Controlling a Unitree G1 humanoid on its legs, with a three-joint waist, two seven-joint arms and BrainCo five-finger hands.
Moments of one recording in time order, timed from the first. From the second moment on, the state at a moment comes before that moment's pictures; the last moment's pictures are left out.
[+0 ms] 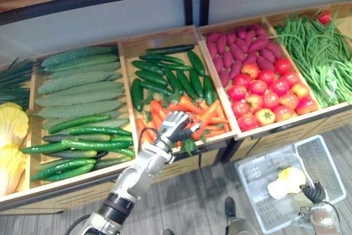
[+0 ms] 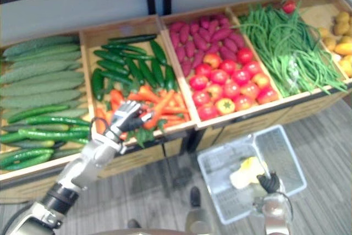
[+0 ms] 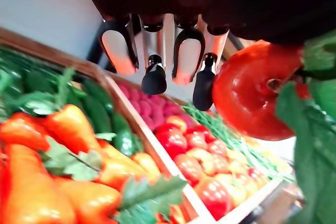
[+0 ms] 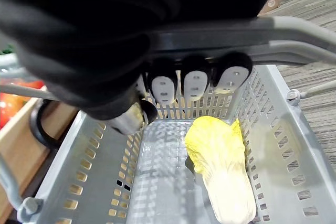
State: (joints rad) left arm -0.24 0.39 -0.41 0.07 0.76 -0.19 0.17; right arm 0.09 -0.29 -0.38 0.57 -0.39 -0.06 -0.14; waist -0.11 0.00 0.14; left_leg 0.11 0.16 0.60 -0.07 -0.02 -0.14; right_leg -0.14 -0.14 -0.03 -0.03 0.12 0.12
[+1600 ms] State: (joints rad) left arm -0.44 -0.10 -0.92 0.69 0.75 -0.19 0.09; right arm 0.31 -0.21 -0.26 0.20 -0.30 -0.06 -0.12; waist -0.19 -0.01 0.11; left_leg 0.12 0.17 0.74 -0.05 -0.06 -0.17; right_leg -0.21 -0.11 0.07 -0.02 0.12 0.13
